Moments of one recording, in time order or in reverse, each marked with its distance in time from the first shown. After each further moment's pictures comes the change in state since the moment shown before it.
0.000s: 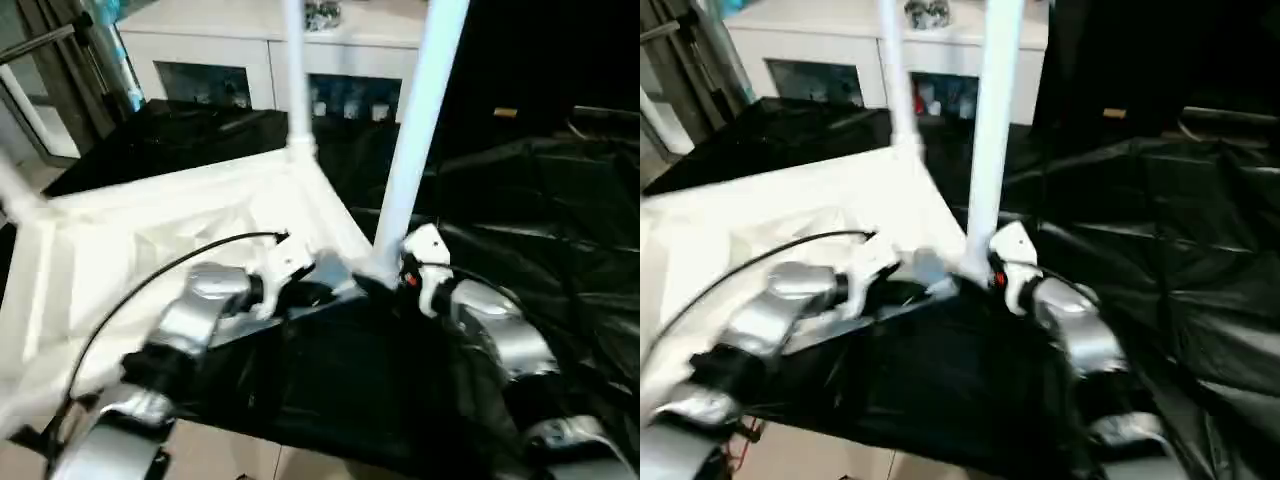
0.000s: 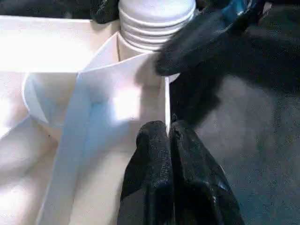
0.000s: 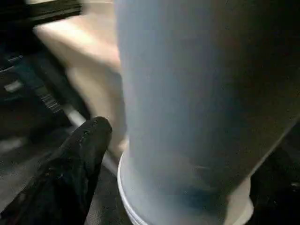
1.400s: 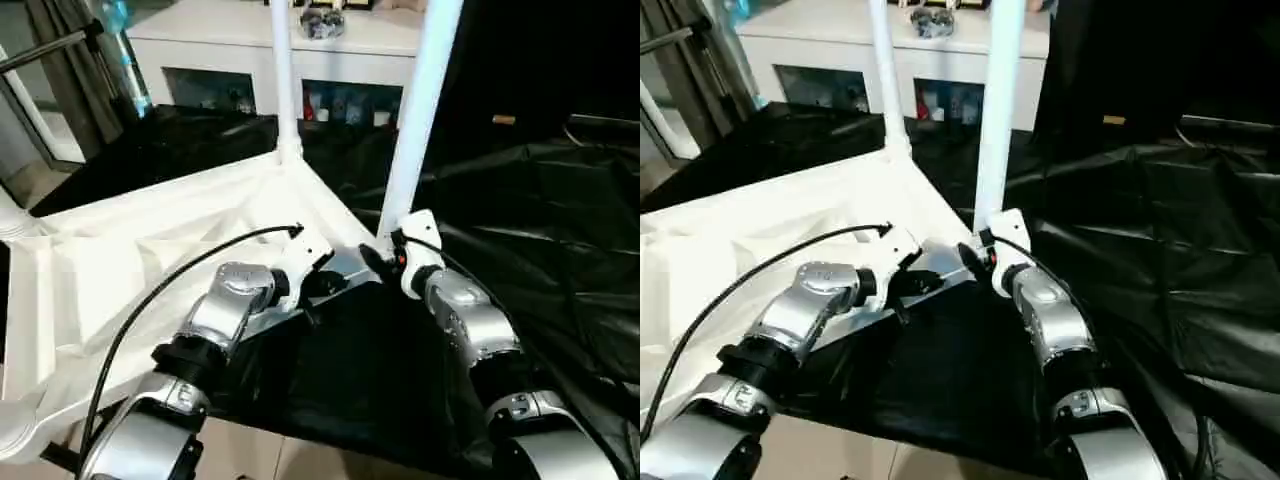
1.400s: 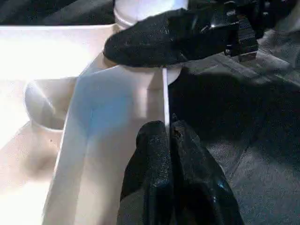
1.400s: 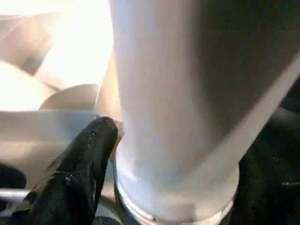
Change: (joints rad) left arm -0.056 -0.138 0.038 0.083 0.047 0.061 0.290; right arm -0.144 0.186 -0.094 0.223 -0.085 0.006 -0.509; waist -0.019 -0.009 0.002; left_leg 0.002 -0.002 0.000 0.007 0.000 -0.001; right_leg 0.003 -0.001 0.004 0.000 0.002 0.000
